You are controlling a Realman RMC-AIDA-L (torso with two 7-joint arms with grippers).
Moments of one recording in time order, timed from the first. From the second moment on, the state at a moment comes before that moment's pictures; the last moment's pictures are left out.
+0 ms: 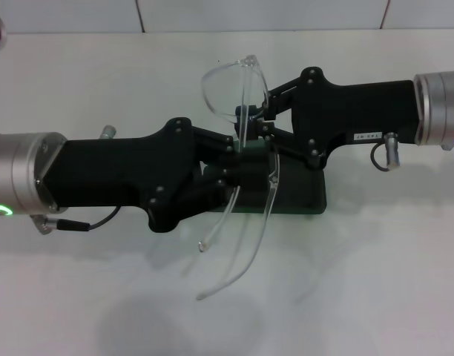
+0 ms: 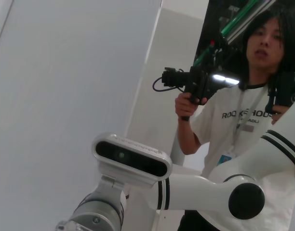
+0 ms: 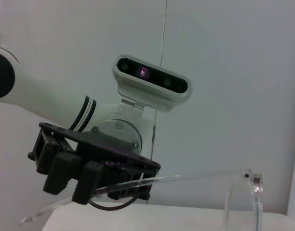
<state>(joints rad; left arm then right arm) -0.53 -2.06 1.07 0.63 1.45 1.96 -1.41 0.60 2.03 -1.31 -0.86 -1.45 -1.48 1.25</state>
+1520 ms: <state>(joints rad) -0.55 -2.05 1.07 0.58 1.43 1.96 -1.57 0.62 2.03 -1.48 -0.81 -1.41 -1.34 1.16</state>
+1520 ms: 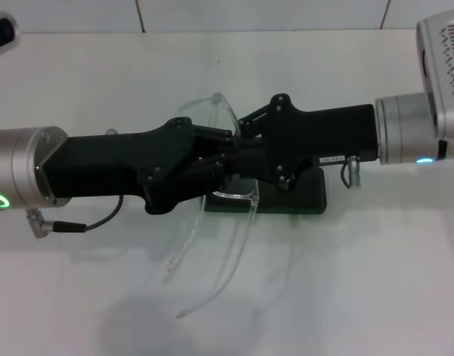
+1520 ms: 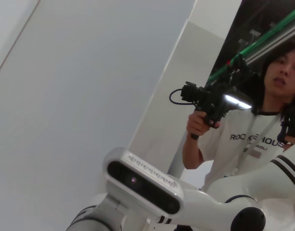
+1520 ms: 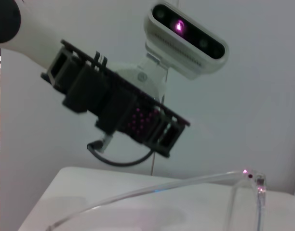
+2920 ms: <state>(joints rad) -0.55 -2.04 1.05 0.55 1.45 1.84 -1.57 0.64 2.03 -1.49 -0.83 -1.31 -1.34 1.06</state>
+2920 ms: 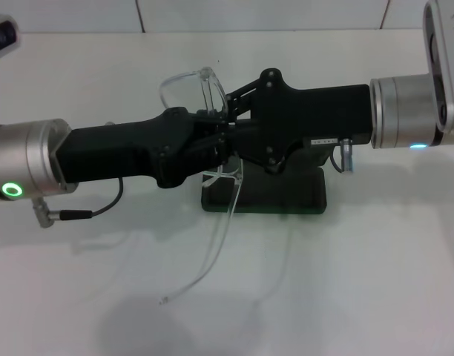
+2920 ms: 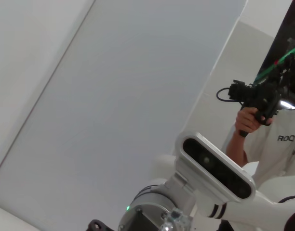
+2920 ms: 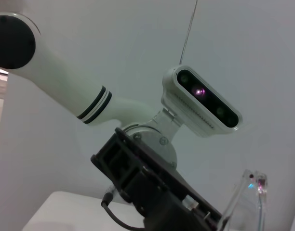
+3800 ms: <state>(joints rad) -0.55 -2.02 1.05 0.55 1.42 1.86 -1.58 0.63 2.02 -1.48 -0.82 -1.31 -1.29 1.05</state>
